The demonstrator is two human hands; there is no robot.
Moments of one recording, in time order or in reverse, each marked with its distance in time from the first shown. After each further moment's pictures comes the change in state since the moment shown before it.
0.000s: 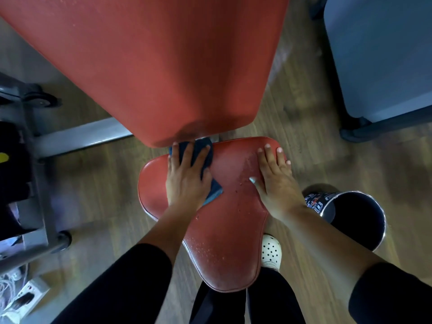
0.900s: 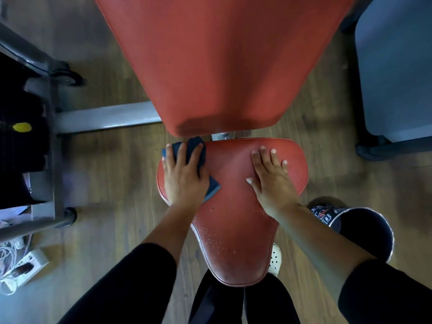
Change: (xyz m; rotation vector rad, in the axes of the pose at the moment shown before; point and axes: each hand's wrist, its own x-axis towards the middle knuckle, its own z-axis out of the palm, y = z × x) left_hand -0.024 -0.031 -0.009 -0.023 0.109 -0.224; right_hand 0.013 -0.044 0.010 -0.103 -0.091 -0.115
